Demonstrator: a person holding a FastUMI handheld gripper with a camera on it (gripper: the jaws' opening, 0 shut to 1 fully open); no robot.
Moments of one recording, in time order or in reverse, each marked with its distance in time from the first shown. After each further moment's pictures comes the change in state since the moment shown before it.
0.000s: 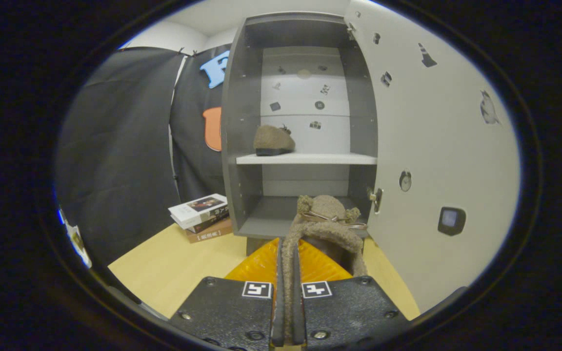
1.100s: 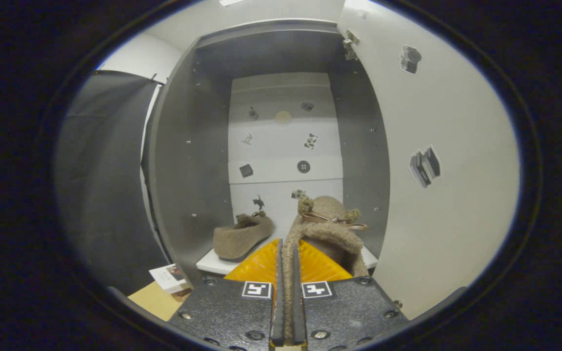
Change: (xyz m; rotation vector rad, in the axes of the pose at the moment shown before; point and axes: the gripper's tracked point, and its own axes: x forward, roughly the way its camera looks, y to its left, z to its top) arm 0.124 -0.056 0.216 0.038 -0.202 -0.064
